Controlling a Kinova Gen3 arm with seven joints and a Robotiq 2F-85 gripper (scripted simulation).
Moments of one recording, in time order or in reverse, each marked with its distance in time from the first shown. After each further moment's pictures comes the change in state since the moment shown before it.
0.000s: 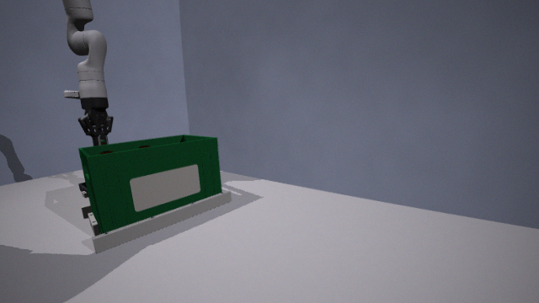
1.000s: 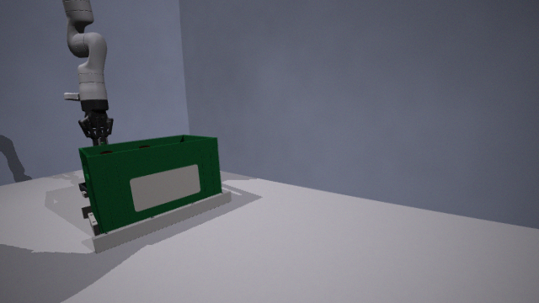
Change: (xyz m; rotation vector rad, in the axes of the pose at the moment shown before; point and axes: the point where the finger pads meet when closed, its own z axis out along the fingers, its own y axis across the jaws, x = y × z) arm 0.000 0.000 0.007 0.001 0.000 -0.001
